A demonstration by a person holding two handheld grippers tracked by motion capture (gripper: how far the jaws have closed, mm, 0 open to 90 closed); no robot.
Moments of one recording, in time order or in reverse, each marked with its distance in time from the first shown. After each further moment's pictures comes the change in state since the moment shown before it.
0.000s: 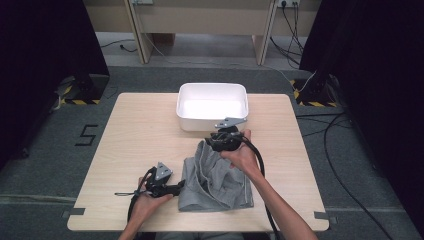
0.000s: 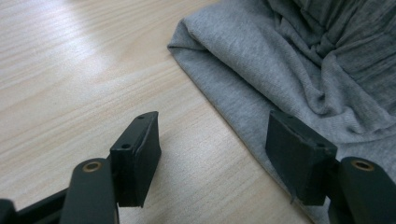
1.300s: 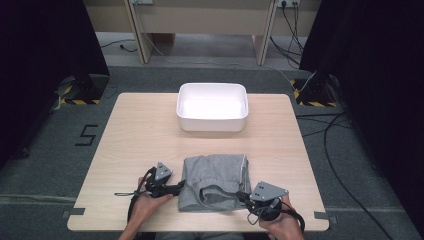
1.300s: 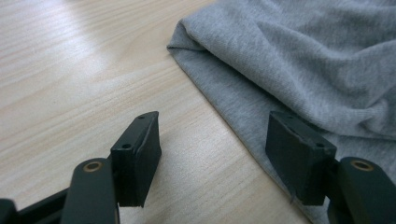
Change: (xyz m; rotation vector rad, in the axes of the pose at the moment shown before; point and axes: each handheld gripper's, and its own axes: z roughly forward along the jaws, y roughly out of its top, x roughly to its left) left arm 0.001 0.000 -0.001 -0.005 -0.013 -0.025; right arm 0.055 -0.146 -0.122 -0.012 0.030 -0.171
